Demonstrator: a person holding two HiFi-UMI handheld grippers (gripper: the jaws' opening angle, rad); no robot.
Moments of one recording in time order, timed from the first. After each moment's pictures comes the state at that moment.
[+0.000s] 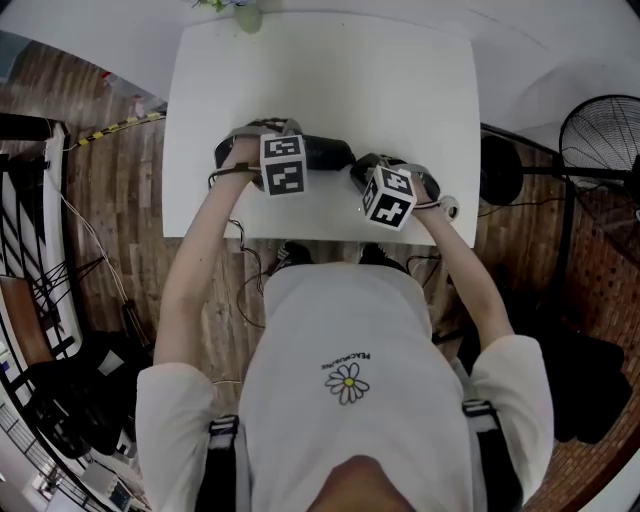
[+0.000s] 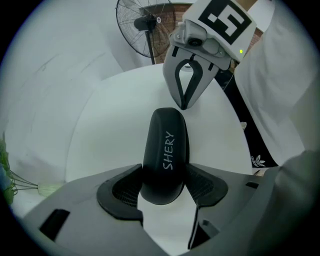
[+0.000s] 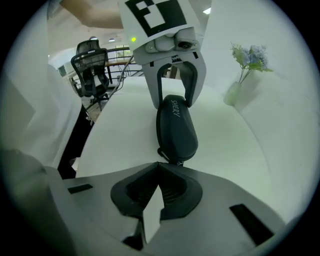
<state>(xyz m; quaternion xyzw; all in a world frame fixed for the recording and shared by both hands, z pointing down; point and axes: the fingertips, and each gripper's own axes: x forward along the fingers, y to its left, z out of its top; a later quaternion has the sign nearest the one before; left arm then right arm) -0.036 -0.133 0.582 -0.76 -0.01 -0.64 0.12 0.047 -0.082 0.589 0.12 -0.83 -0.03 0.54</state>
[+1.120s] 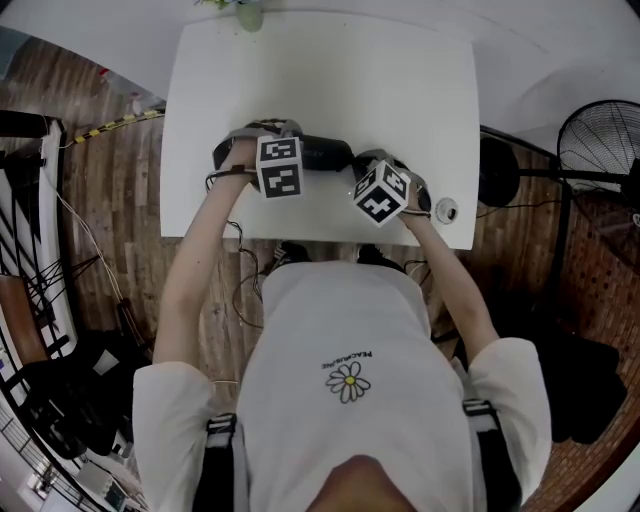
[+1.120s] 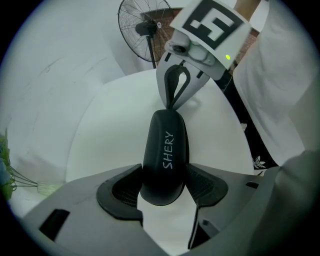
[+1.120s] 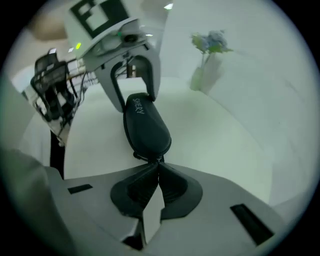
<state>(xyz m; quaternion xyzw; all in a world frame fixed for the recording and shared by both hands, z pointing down) -0.033 -0.131 0.581 -0.78 0.00 -0.62 0.12 0.061 -0.112 0.592 0.29 -0.80 0.06 0.52</state>
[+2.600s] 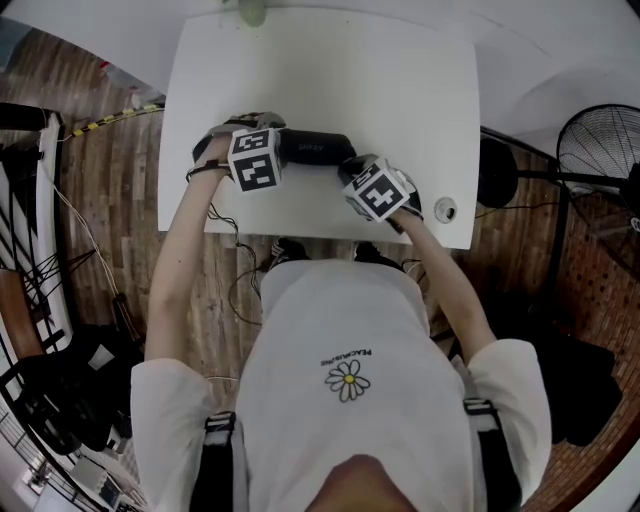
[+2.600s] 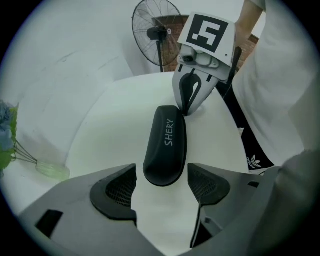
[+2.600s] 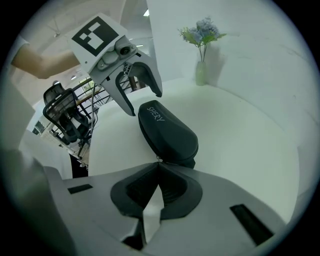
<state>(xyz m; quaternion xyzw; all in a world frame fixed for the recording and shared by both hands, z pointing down) -0.064 -0.135 0.571 -0.80 0.02 -0.60 0.08 0.028 -0.089 0.588 0.25 -0.83 0.19 0.46</state>
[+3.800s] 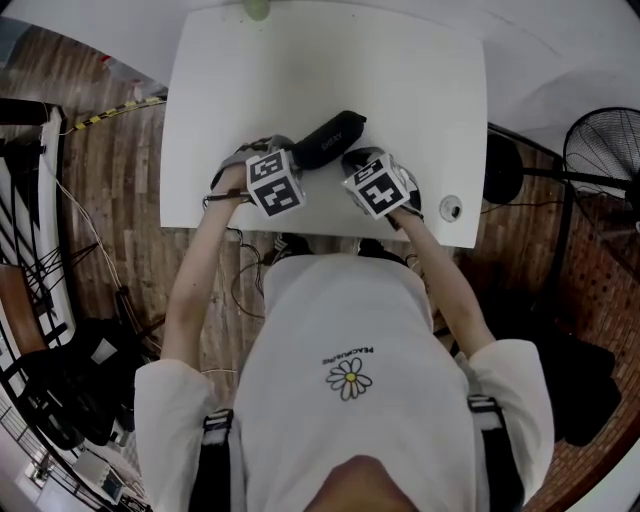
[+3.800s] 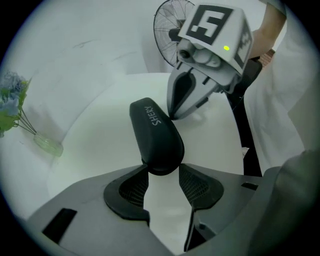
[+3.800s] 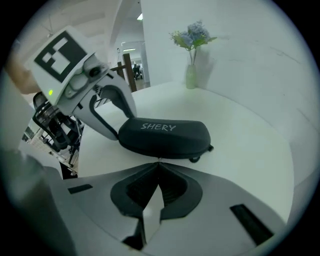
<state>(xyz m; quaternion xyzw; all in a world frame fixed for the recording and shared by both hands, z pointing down) -0.051 -0.100 0.590 -0.81 0.11 -0.58 0.00 0.028 -0.107 0.588 0.30 -0.83 0.18 0.44</state>
